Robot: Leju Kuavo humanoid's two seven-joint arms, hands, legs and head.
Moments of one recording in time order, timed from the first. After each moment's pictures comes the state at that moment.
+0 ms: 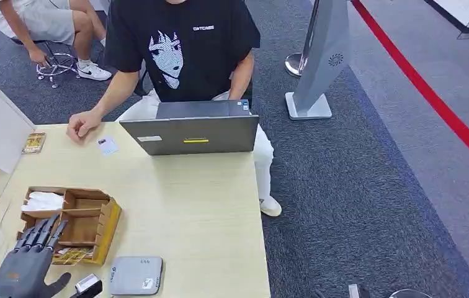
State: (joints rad) left arm 0.27 0.32 -0.12 -1.70 -1.28 -0.02 -0.09; right arm 0.27 0.30 -0.60 -1.10 -0.06 0.56 0.00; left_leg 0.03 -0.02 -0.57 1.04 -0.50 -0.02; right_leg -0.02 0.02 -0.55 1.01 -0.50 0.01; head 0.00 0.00
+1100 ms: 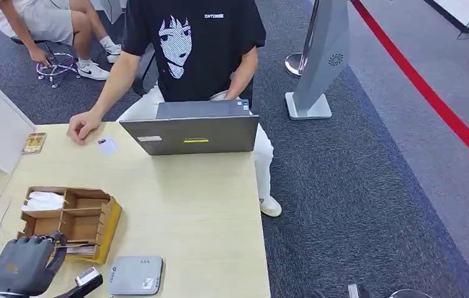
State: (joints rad) left arm 0.23 0.31 -0.11 -1.71 -1.30 0.03 -0.14; right arm 0.27 0.30 -0.60 -1.10 -0.05 0.56 -0.01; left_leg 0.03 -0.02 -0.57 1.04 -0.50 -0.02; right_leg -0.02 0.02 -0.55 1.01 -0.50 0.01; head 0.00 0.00
